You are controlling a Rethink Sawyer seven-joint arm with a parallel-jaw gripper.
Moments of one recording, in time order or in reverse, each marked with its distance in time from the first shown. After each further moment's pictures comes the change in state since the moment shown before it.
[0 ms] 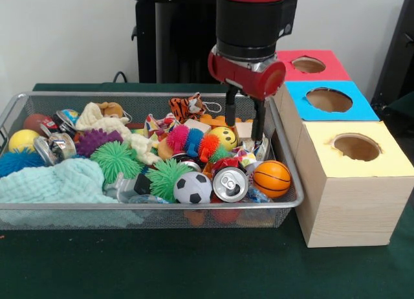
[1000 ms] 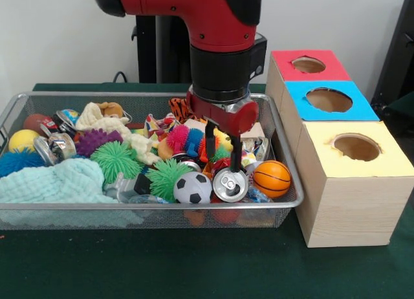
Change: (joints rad) arm -0.078 0.112 0.063 -0.050 -0.094 -0.026 0.000
